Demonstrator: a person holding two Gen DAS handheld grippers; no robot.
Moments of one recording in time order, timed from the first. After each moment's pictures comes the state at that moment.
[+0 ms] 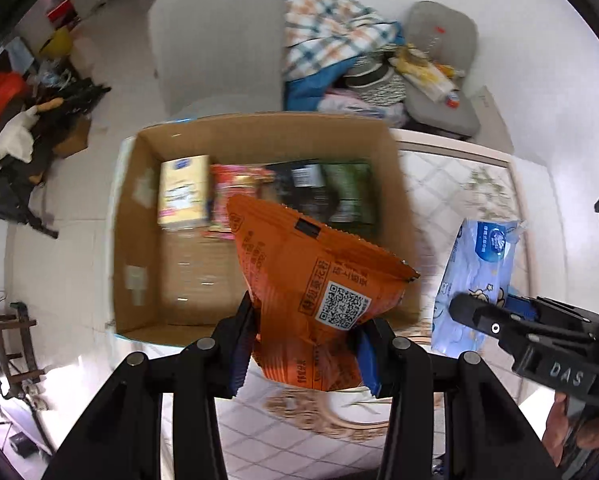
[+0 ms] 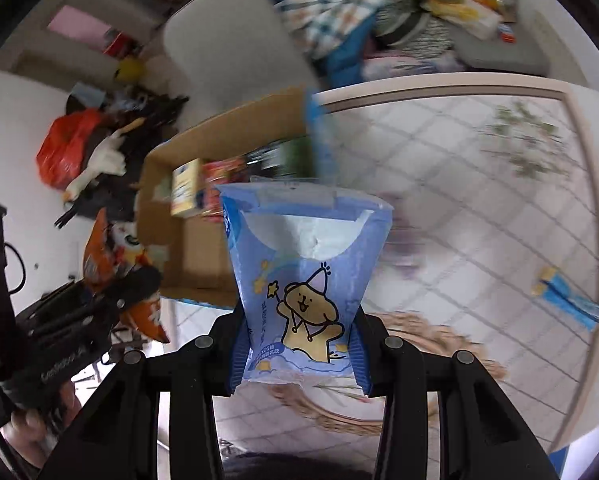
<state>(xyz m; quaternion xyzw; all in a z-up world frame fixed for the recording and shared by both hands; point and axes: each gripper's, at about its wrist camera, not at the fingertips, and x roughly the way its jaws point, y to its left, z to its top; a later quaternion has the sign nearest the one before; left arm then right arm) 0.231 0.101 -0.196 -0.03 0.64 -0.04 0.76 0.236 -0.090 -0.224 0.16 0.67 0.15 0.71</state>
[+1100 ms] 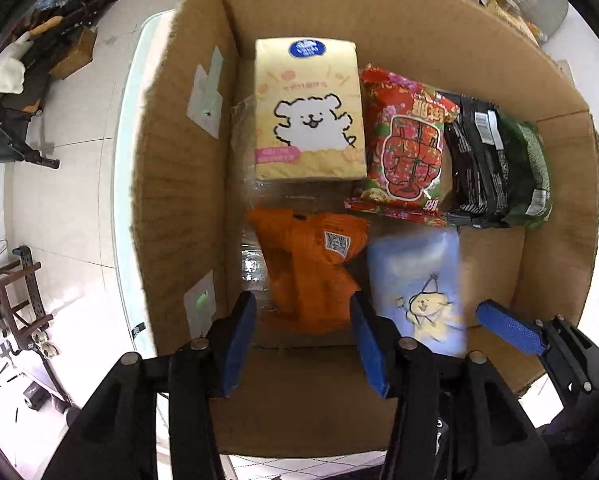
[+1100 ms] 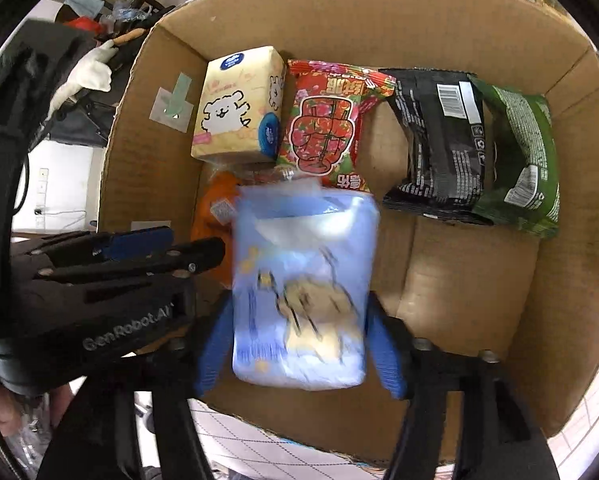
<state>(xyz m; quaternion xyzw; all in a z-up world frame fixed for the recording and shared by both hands) 0.280 0.216 -0.337 -0.05 0.77 0.00 0.64 0.283 0.119 -0.350 0.05 0.74 0.17 0.65</state>
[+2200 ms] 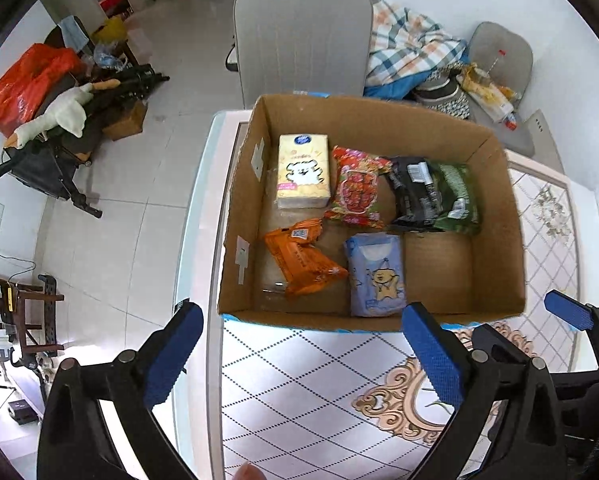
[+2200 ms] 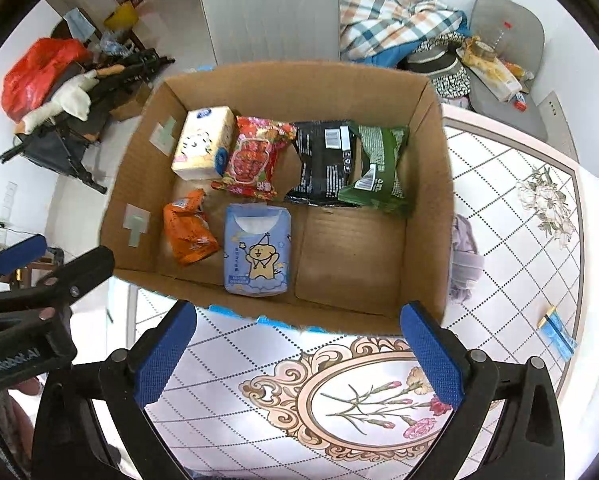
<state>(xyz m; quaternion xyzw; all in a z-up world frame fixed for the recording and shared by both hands) 0.182 0.187 -0.205 -0.03 0.62 0.04 0.78 0.205 0.043 -0.233 -0.01 0.65 0.11 0.75</state>
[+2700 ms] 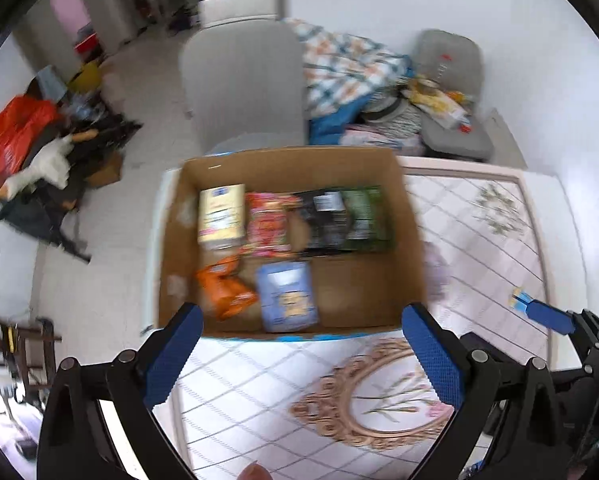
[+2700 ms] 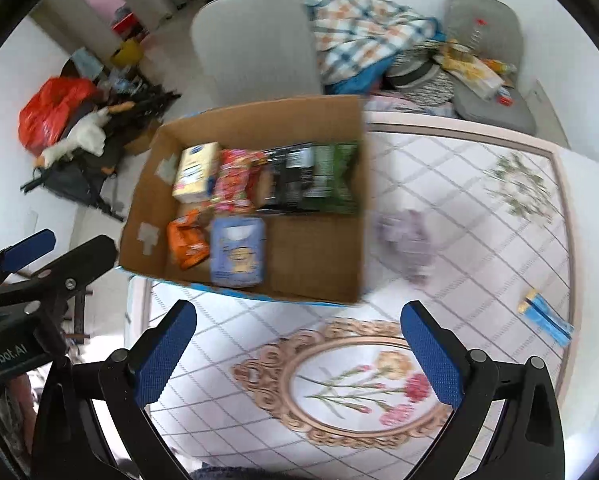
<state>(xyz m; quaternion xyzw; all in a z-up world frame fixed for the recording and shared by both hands) 0.182 0.060 -0.151 0.02 0.58 -0.01 0.82 0.182 -0.073 -0.188 0.05 0.62 0.09 0.77</state>
